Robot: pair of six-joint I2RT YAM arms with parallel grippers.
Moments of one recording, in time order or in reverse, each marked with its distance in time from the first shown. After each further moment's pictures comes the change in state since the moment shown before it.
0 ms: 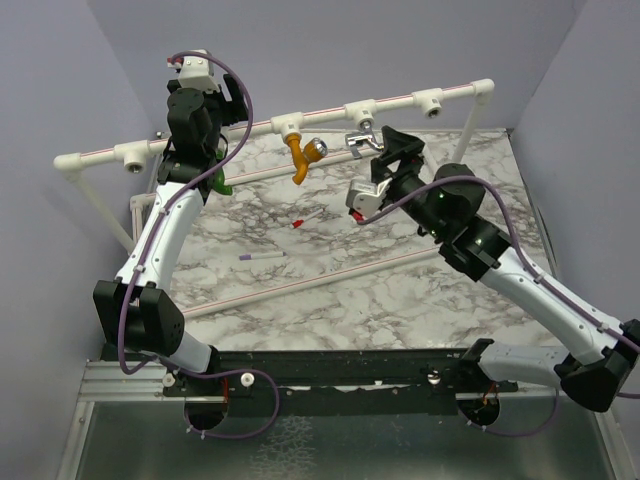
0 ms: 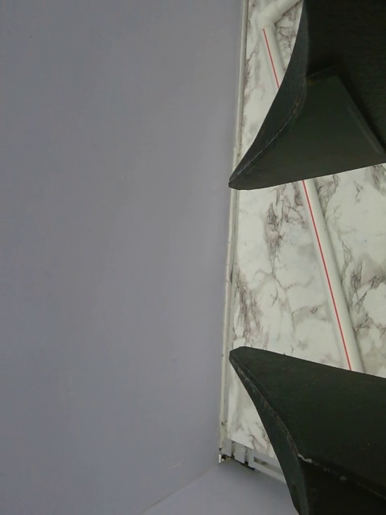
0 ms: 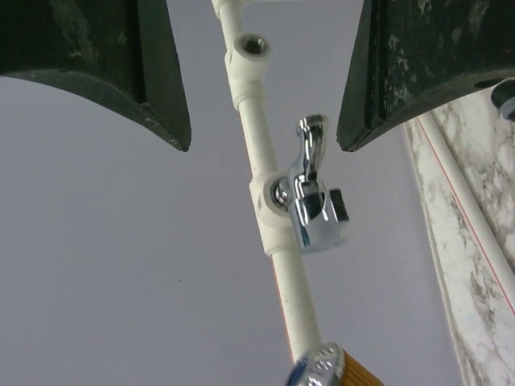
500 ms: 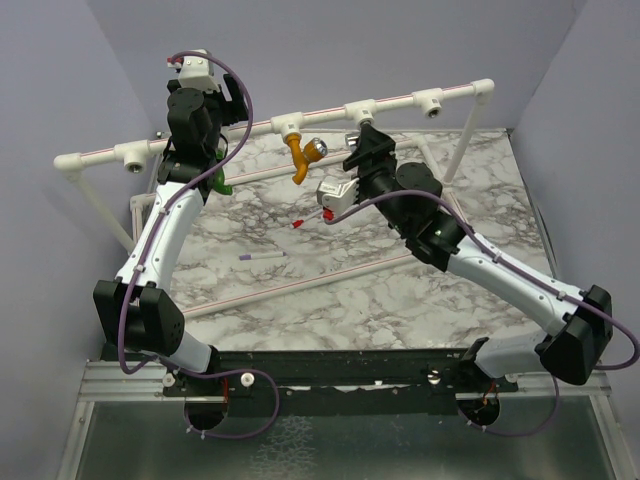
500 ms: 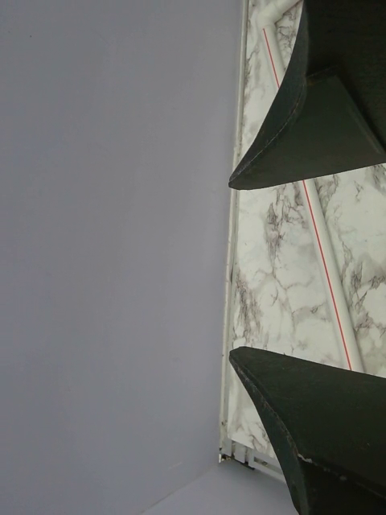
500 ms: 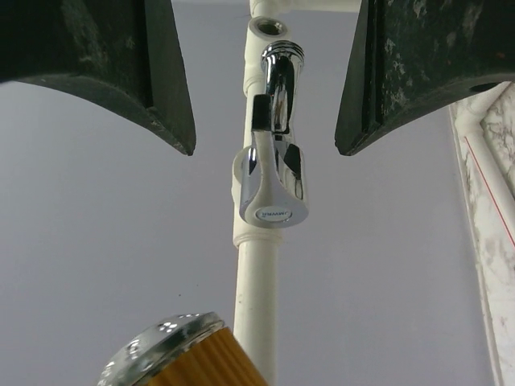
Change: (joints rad) left arm 0.000 0.001 0.001 0.000 0.000 0.000; right arm 0.056 0.190 -0.002 0.169 0.182 -0.250
